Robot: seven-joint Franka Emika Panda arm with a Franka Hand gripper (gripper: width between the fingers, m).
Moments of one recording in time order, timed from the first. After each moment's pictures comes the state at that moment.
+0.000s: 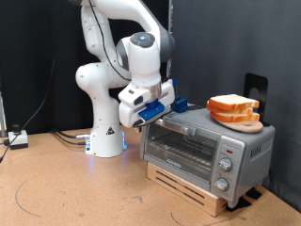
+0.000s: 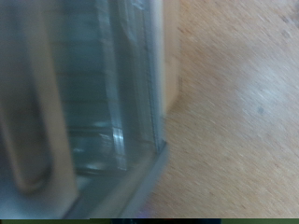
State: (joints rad) arm 0.26 -0.38 -0.25 -2.68 0.11 2.06 0.49
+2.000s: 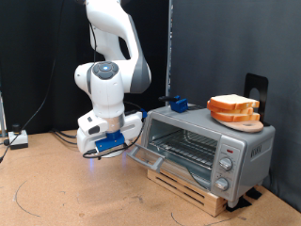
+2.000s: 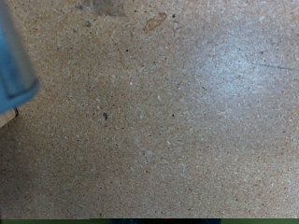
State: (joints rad) arm 0.09 -0.13 -0.35 -2.62 0.03 2.22 0.42
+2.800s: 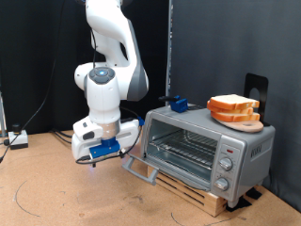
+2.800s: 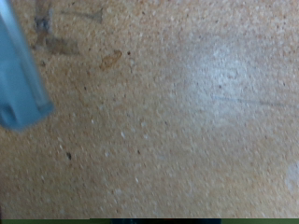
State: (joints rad) arm 0.07 -0.04 -0.35 -2.60 0.04 2.34 0.42
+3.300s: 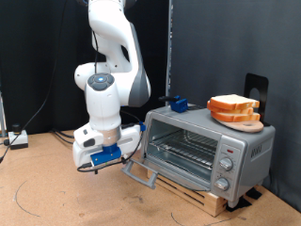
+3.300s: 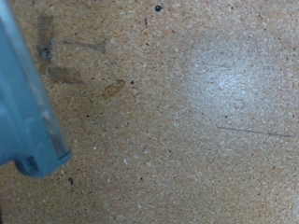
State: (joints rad) arm 0.07 0.03 -0.35 -2.56 0.11 2.36 0.38
